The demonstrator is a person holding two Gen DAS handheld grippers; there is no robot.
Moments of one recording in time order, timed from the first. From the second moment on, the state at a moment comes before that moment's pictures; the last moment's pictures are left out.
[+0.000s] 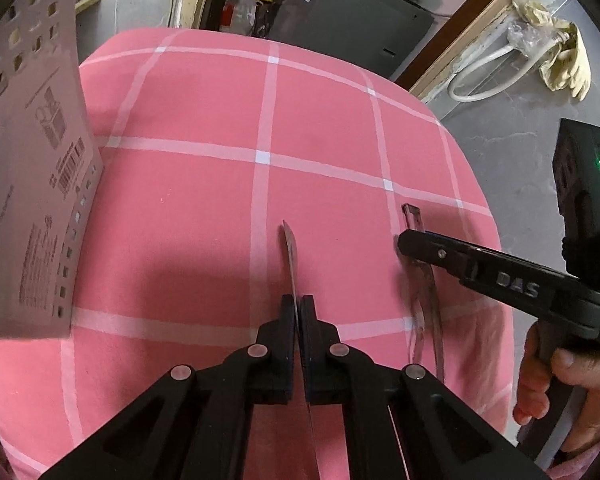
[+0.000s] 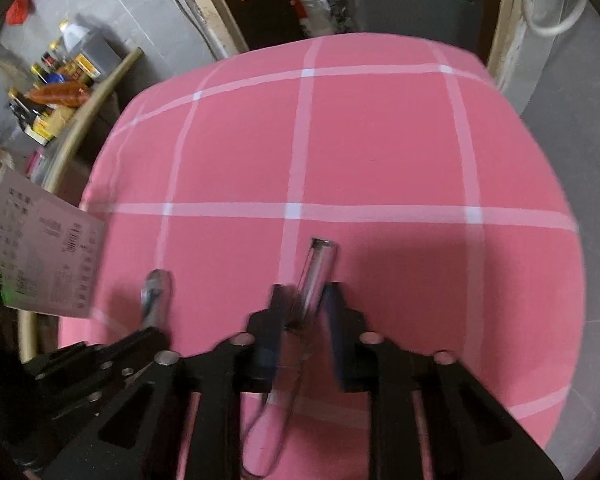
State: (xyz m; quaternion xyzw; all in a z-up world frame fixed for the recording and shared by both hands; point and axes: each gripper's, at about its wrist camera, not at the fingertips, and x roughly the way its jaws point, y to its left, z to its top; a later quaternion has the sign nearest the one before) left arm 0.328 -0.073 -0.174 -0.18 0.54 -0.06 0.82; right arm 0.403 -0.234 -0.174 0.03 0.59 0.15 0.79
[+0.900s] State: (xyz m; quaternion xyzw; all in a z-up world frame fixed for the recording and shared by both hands) left arm 0.231 0.004 0.010 -0.16 0.29 -0.09 0.94; right arm 0.295 -0.214 0.027 0.15 0.22 0.31 0.91
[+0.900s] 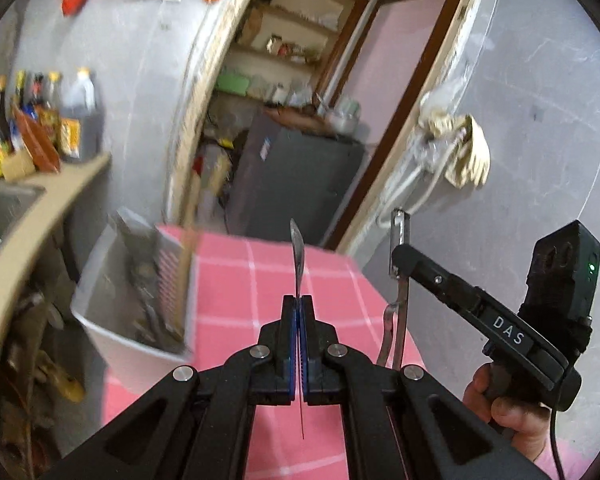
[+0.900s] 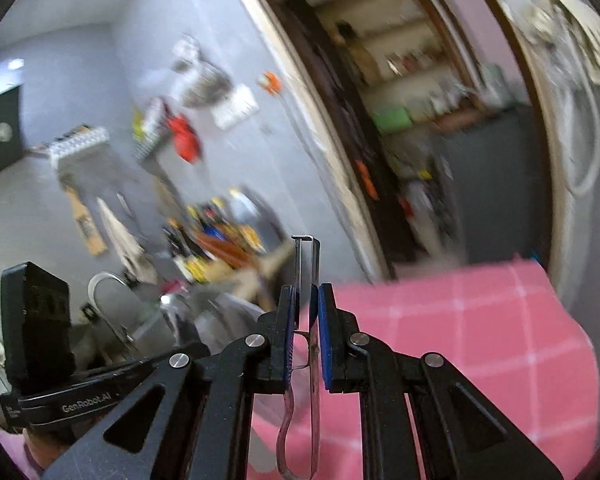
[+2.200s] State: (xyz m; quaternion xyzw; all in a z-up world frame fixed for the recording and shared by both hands) left arm 0.253 0.088 -0.002 -0.10 0.20 0.03 0.97; right arm 0.330 -0.077 -0.026 0.13 0.09 0.36 0.92
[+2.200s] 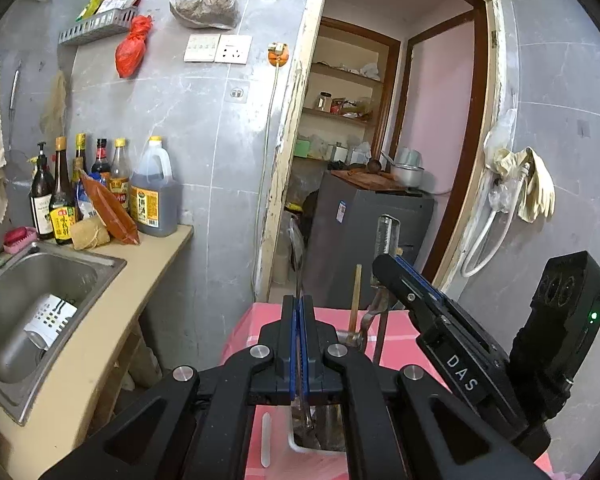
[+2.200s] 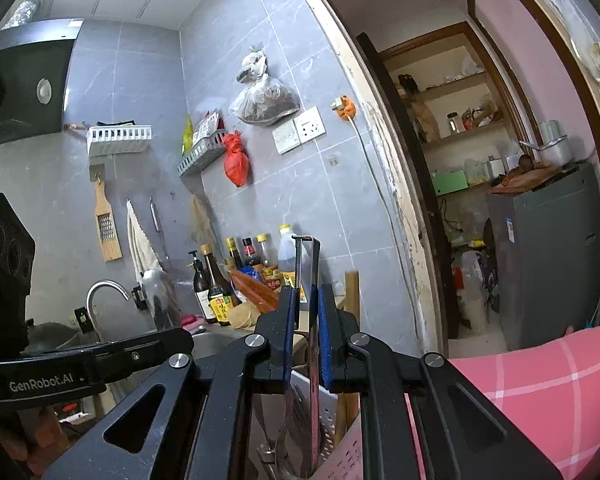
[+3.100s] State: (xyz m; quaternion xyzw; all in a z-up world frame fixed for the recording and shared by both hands) left arm 0.249 0.092 -0.026 -0.15 0.23 0.00 0.96; right arm 0.313 -0.095 -0.034 0.10 0.12 0.35 0.92
